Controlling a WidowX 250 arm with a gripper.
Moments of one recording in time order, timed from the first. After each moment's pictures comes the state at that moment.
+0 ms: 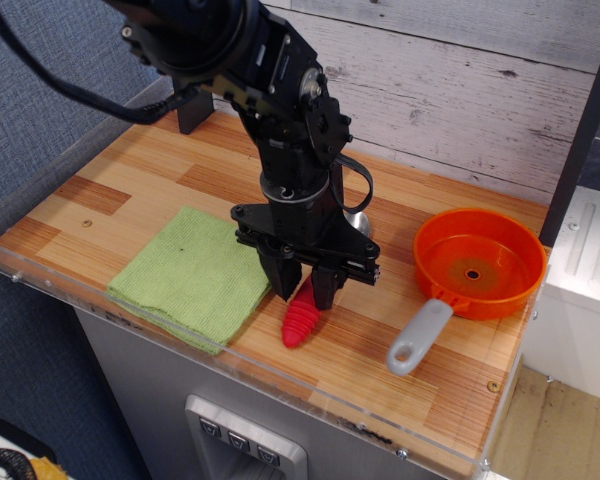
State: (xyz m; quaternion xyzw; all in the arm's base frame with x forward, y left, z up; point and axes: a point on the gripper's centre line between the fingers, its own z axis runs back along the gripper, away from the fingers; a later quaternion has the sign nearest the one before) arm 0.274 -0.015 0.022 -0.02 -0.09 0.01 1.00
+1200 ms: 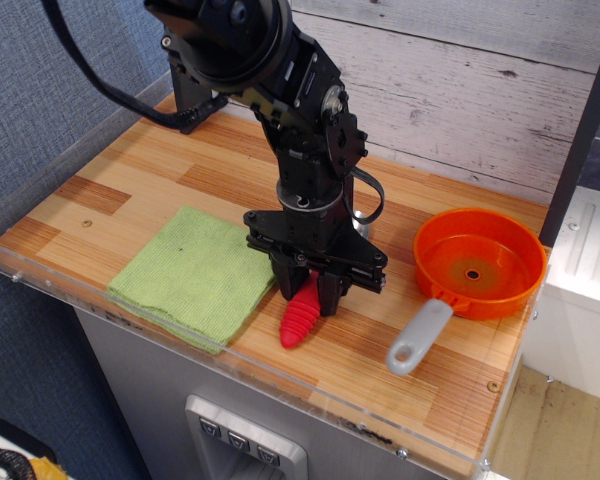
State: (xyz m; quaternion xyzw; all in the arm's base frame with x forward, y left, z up) arm 0.279 -0.018 0.008 -0.01 -0.07 0.01 1.00
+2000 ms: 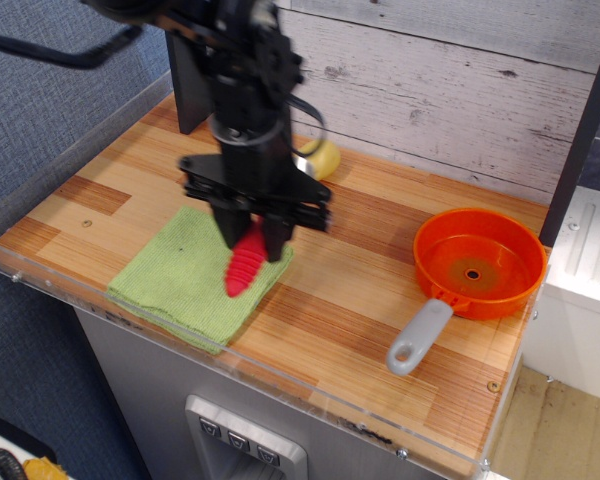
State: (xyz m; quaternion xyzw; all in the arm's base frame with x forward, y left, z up) arm 0.271 0.028 0.054 0.02 -0.09 0.07 0.99
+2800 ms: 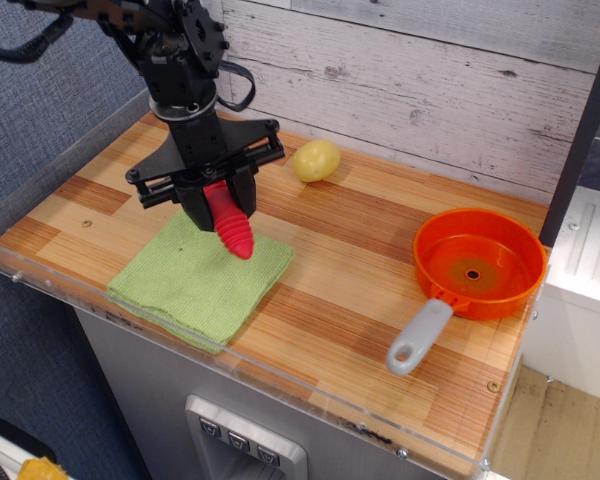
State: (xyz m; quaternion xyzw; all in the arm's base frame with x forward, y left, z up) arm 0.285 0.071 0.056 -0.05 -0.13 0.44 0.89
